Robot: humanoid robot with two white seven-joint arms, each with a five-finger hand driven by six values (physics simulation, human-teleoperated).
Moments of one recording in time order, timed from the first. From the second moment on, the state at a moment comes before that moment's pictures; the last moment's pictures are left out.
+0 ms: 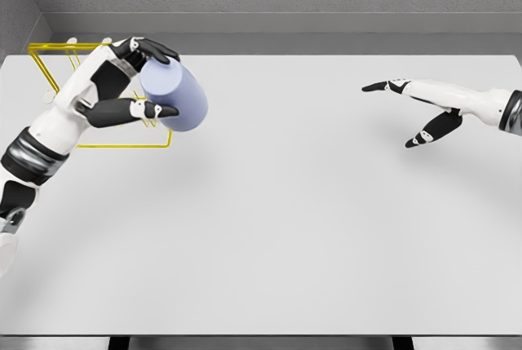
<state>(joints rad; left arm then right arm) -0.26 0.60 -0.30 -1.73 0.61 -0.27 -0.33 -0.86 -0.87 1.01 -1.11 -0.20 -0.61 0.46</state>
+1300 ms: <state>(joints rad) -0.32 0.69 -0.22 -1.71 0.66 -0.26 -0.33 -0.86 -0.87 1.01 -1.11 -0.20 -0.61 0.46</state>
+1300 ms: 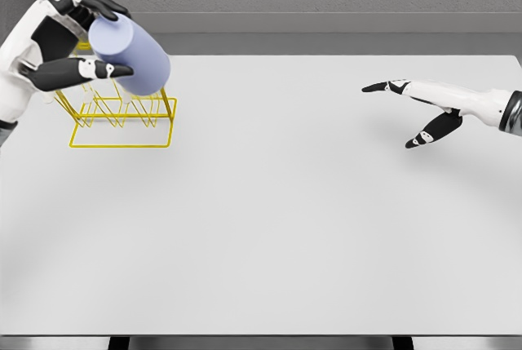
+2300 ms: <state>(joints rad) -0.33 0.72 -0.21 -1.60 0.66 -0.25 -0.33 -0.86 -0.87 1.01 -1.11 -0.20 -0.61 0.46</state>
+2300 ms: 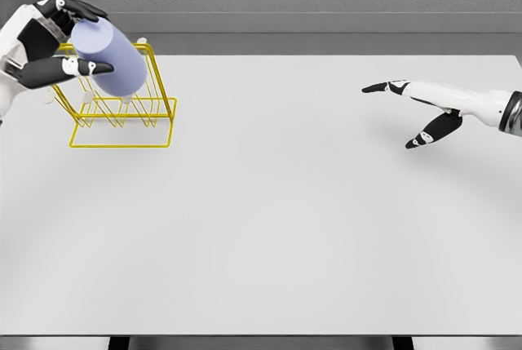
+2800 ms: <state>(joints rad) -0.32 0.72 -0.22 -1.56 0.66 -0.25 -0.33 -0.86 -0.87 1.01 -1.11 -0.20 -0.61 0.46</state>
